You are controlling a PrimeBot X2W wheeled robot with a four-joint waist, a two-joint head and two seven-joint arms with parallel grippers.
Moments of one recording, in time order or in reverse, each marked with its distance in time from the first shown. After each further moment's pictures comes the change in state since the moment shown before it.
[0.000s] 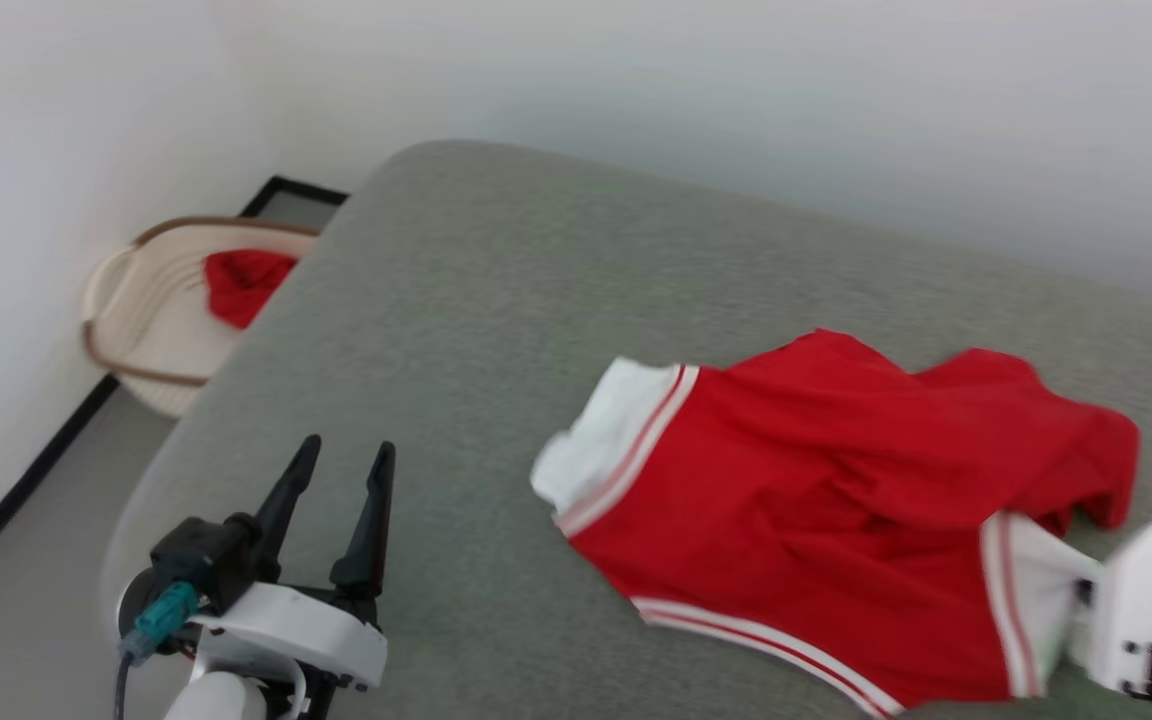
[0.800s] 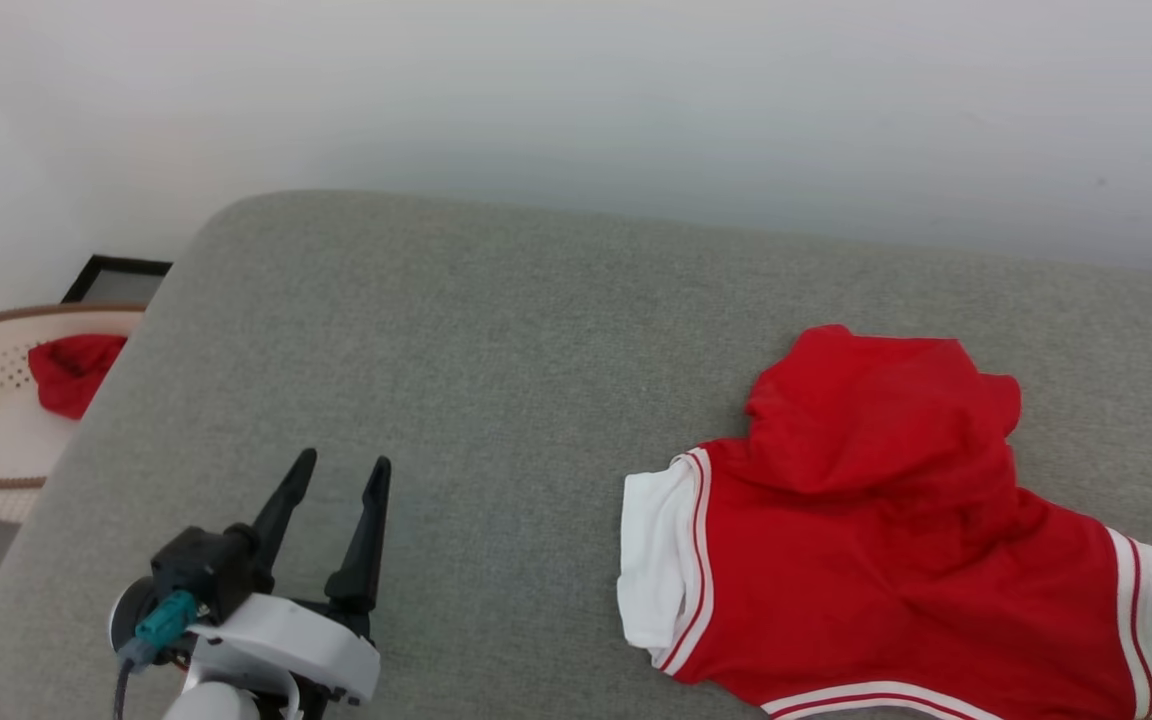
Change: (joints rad) left arm 0.012 0.022 -0.005 0.005 0.006 0.000 0.000; right arm -0.014 -0.082 -0.213 0.197 -0.032 0.000 -0.179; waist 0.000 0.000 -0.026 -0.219
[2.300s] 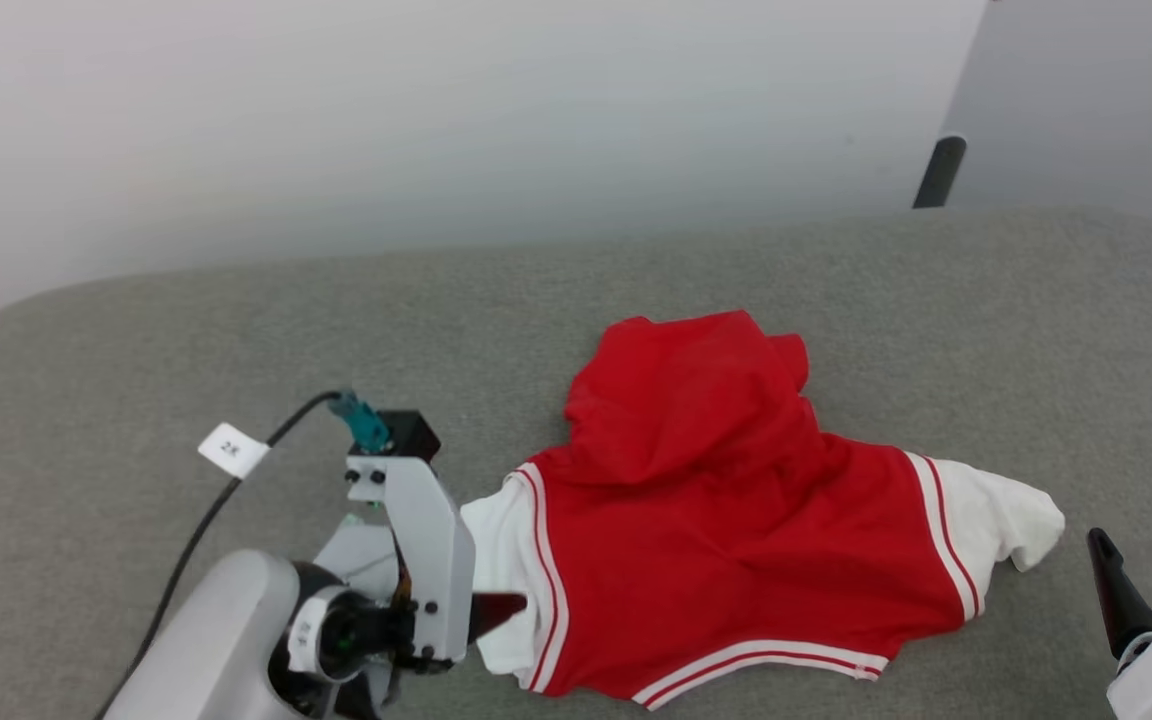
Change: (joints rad) left arm -0.223 0.093 -0.256 -0.224 -0.452 0.305 1.322; right arm 0.200 0.160 0.117 -0.343 0.159 0.000 -0.342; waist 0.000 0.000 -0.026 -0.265
